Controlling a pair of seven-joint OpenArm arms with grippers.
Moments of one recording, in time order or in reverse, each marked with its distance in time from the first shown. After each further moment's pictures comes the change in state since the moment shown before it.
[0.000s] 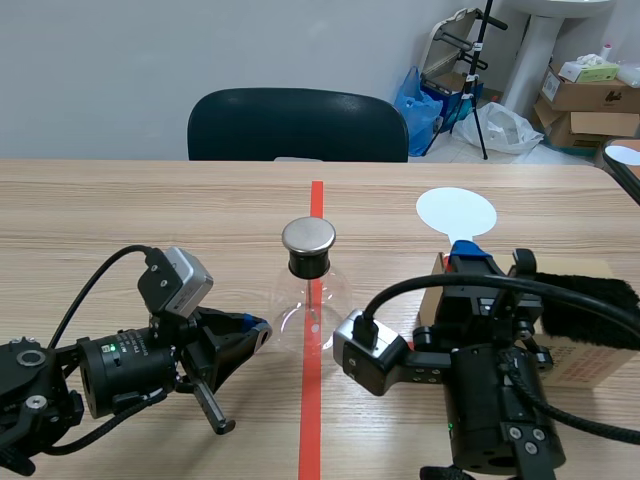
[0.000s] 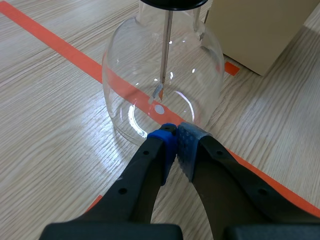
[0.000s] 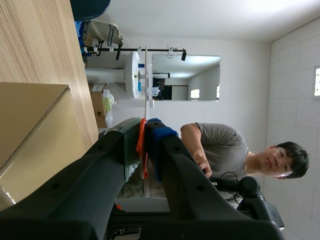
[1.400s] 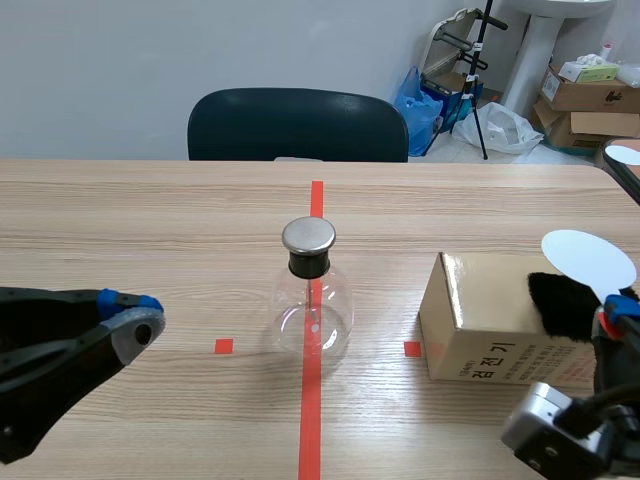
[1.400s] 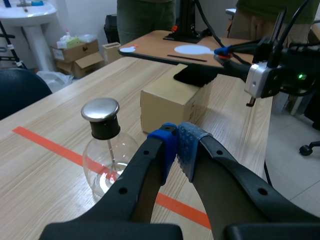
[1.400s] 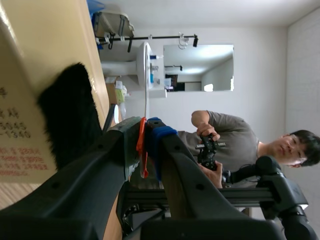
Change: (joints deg) left arm 39.2 -18.9 -27.5 40.3 -0.2 -8.7 -18.7; right arm -22.0 -12.9 44.1 4.9 15.6 -7.7 52.1
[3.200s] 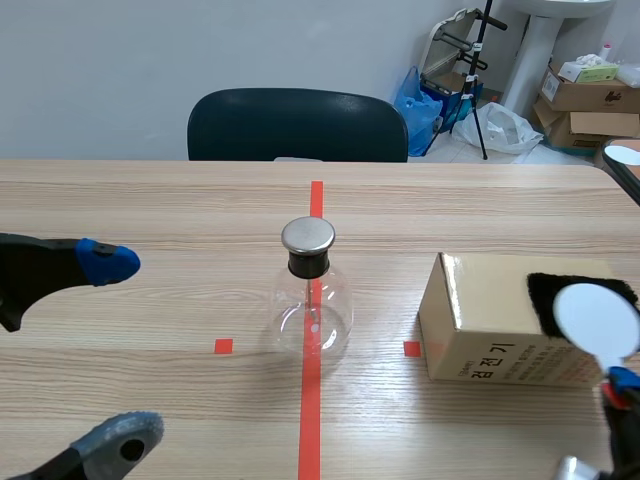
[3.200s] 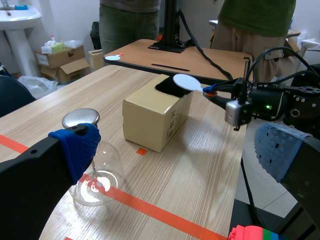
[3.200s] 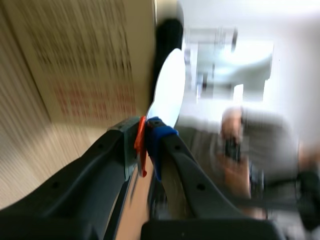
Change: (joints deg) left arm 3.5 0.4 -3.3 1.9 0.4 -5.1 -2.1; right arm 7.2 -0.8 10.0 -18.7 2.3 -0.3 20.4
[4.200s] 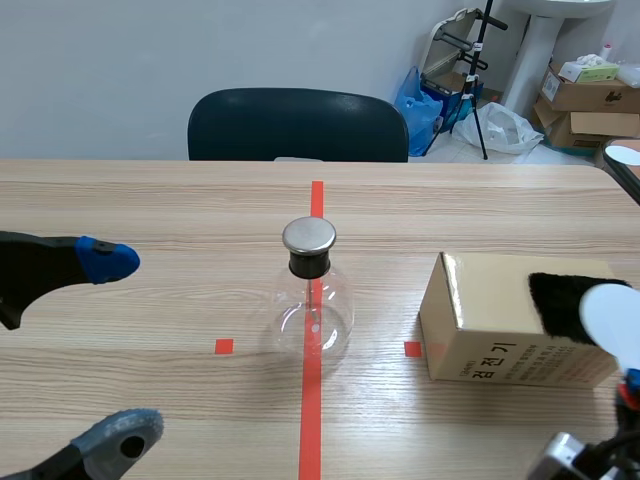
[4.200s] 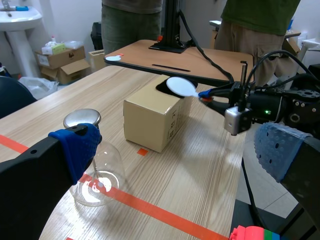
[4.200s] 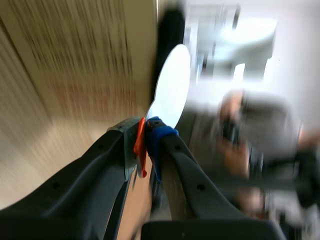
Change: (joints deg) left arm -0.2 0.0 0.0 0.0 0.0 0.0 0.0; right arm 0.3 -2.8 -1.2 0.1 -1.3 0.9 -16.5
